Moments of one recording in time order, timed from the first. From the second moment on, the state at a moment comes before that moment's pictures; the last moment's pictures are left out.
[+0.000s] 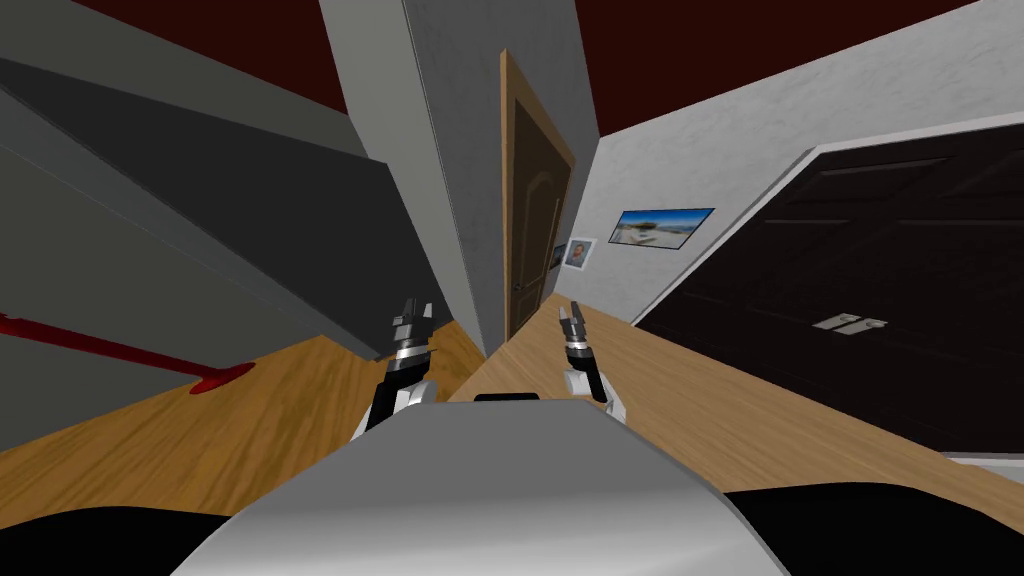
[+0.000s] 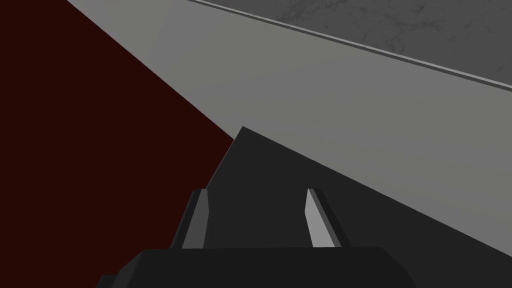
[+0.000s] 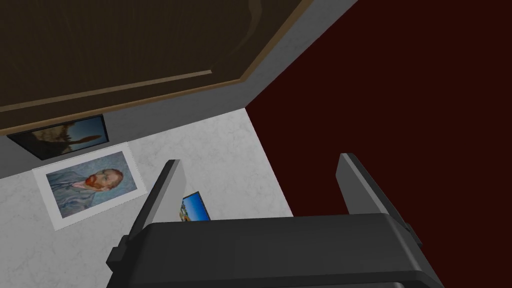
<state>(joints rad) 0.31 -0.19 0.04 -1.82 -0.07 -0.68 -0.07</state>
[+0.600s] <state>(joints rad) 0.25 -0.23 0.07 -1.64 -0.08 -0.72 -0.10</state>
